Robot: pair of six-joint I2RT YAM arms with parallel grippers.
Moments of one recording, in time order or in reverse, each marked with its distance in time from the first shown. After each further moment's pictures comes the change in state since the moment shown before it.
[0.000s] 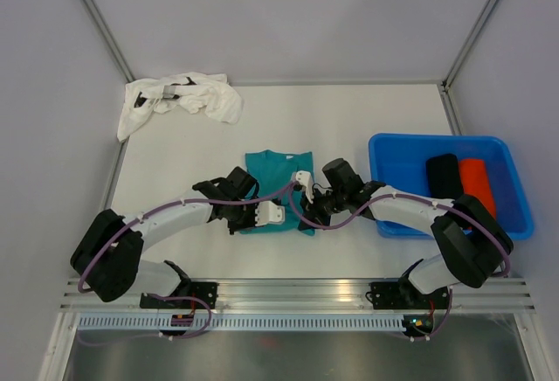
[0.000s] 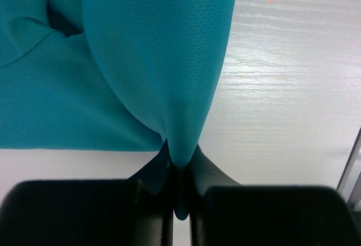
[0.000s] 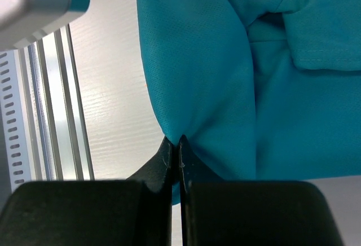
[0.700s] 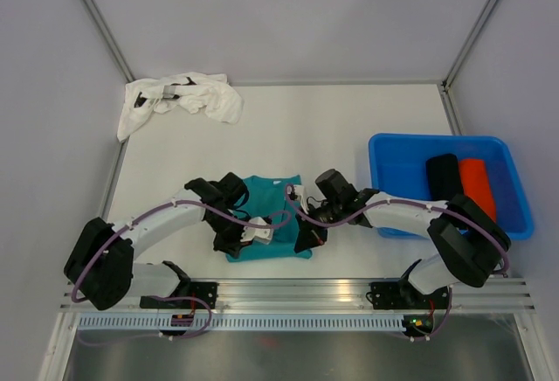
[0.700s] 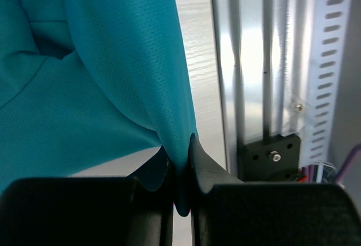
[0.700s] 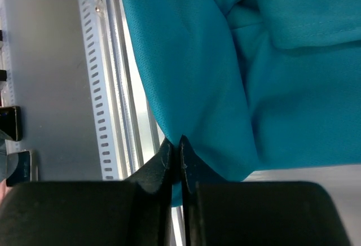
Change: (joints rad) left arm 0.037 -0.061 0.027 -0.391 0.228 0.171; right arm 0.076 0.012 -0.029 -0.017 -0.138 0.229
